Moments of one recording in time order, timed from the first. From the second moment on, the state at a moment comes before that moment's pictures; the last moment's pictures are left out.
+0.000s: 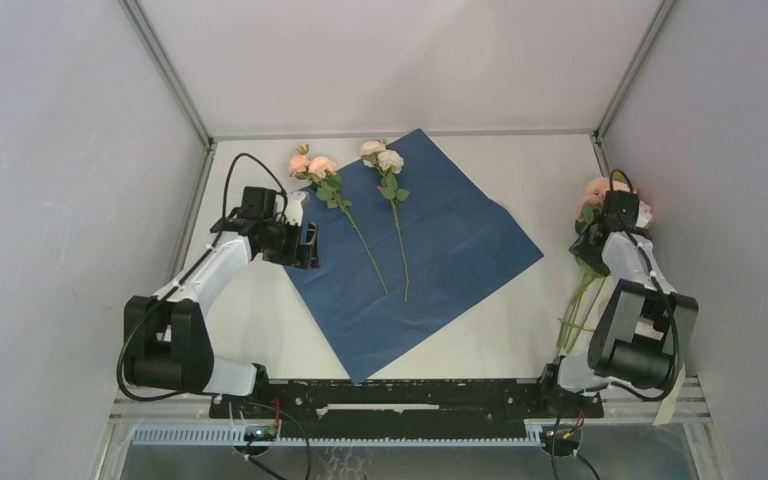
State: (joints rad) left arm -0.13 1.39 0.94 -0.60 0.29 0.08; right arm -0.32 1.41 0.89 -0.53 0.17 0.40
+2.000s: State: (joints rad) left arm -0.13 1.34 0.94 -0.62 0.30 0.09; right arm 0.00 0.83 1.03 -0.63 -0.21 0.38
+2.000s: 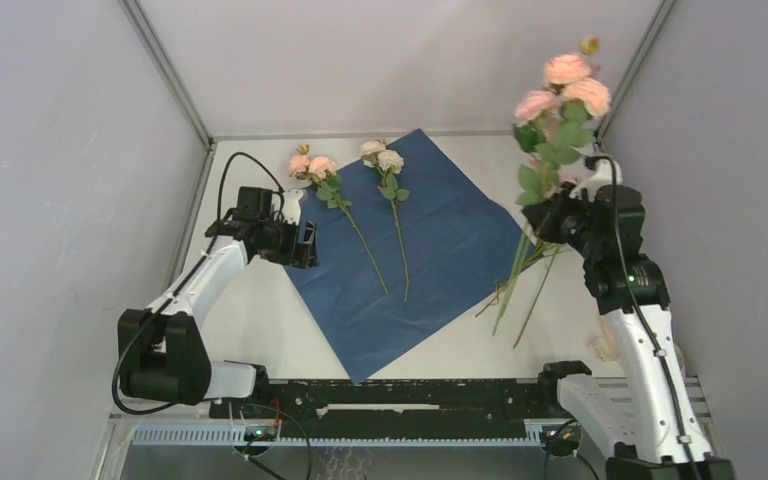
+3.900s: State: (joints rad) left arm -0.13 1.34 0.94 -0.62 0.29 0.10; right arm -0.26 1.66 0.98 -0.52 -0.01 0.39
